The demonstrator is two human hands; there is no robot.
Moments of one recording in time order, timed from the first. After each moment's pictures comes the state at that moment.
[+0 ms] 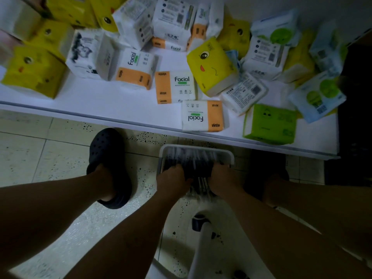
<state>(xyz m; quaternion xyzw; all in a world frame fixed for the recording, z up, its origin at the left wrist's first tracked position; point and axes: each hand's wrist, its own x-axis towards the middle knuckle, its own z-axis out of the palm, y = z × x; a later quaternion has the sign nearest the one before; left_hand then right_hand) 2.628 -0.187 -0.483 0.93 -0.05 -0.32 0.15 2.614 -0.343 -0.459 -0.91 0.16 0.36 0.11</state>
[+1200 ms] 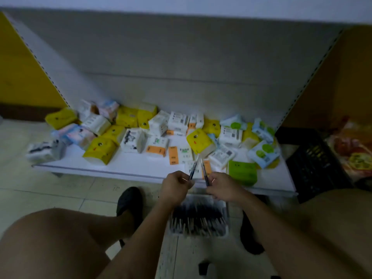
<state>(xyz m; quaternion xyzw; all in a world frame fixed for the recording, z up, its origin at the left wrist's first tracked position) 2.626 -0.170 -0.266 0.86 0.03 -0.17 0.48 2.606 -0.346 -0.260 -0.90 0.10 0.20 0.39</state>
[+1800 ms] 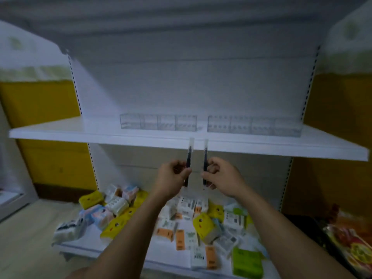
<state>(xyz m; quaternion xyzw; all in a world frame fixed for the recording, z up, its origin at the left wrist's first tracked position) 2.628 -0.159 0.026 0.80 -0.14 0.11 0.58 2.611 -0.333 0.028 -0.87 -0.09 -0.14 0.46</state>
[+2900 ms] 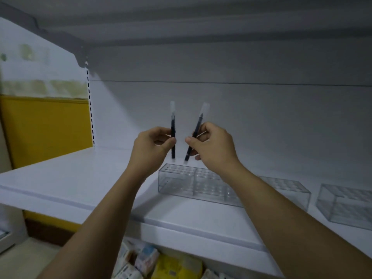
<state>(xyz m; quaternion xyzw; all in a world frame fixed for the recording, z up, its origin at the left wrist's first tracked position) 2.924 0.031 0.172 0.77 -0.16 0.31 0.54 2.896 -0.127 0.194 -0.81 -0.13 -0.29 0.50</state>
